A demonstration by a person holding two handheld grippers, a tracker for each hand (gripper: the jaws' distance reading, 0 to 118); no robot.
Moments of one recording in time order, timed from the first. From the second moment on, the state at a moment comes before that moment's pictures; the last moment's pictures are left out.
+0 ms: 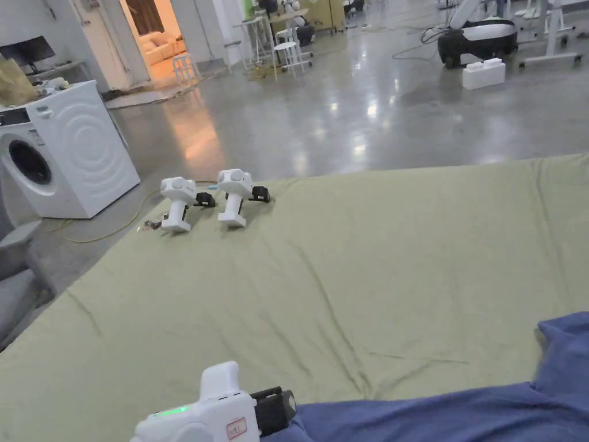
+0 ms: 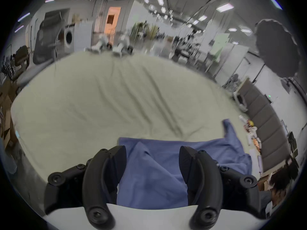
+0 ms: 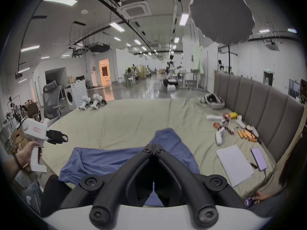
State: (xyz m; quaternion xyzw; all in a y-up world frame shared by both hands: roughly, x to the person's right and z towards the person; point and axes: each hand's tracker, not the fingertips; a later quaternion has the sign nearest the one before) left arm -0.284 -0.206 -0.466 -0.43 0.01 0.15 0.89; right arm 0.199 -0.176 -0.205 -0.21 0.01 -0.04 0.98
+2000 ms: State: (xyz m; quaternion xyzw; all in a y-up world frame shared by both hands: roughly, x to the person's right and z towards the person) left arm -0.260 -0.304 -0.549 -0.52 0.03 0.09 0.85; right arm 0.298 -0.339 -0.542 -0.61 0.02 0.05 0.79
